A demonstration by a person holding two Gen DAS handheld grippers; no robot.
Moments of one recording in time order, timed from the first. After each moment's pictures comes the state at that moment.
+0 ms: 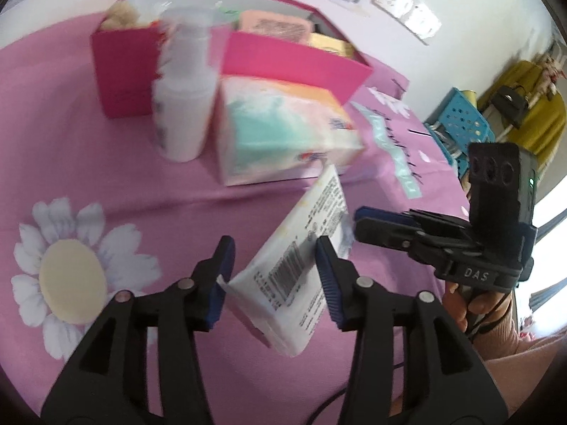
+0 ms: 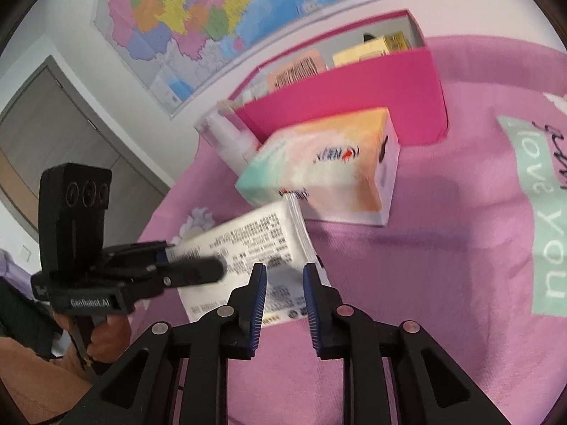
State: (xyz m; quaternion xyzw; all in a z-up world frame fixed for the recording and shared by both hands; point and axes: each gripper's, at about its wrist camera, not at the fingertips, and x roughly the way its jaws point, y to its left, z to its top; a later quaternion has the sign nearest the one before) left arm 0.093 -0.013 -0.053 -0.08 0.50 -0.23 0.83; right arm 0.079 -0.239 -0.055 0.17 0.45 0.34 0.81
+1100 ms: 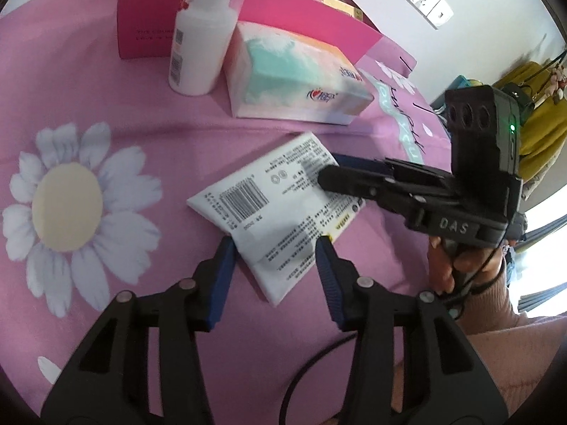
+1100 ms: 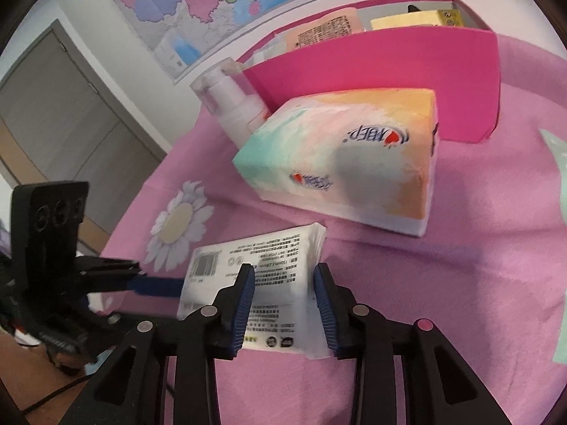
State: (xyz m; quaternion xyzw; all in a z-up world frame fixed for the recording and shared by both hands) left arm 0.064 -0.014 -0.066 -0.09 0.54 -0.23 0.81; right arm 0.096 -0.212 -0.069 0.11 0.47 0.37 0.79
